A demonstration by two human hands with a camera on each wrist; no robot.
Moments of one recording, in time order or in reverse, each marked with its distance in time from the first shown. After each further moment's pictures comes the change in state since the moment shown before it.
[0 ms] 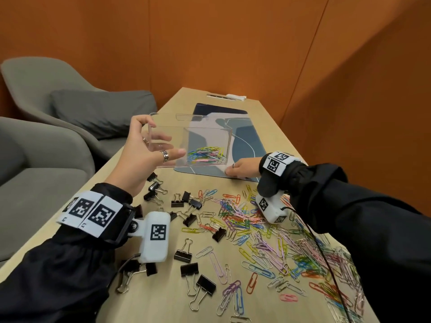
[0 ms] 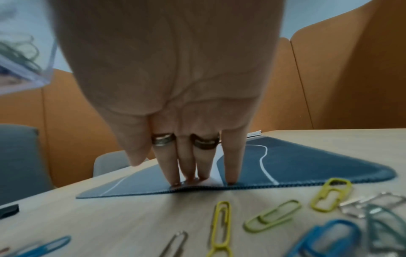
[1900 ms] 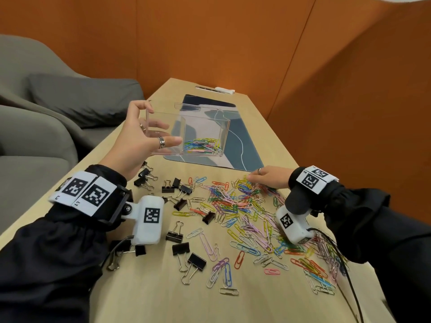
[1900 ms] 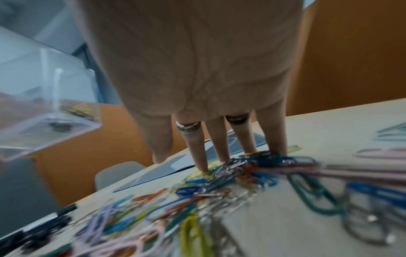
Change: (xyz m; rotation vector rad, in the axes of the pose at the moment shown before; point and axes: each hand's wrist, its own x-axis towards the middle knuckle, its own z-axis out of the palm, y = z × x) left_hand -0.002 0.001 0.003 -0.009 -0.064 -0.034; right_hand -0.068 0.053 0.036 0.117 0.045 0.104
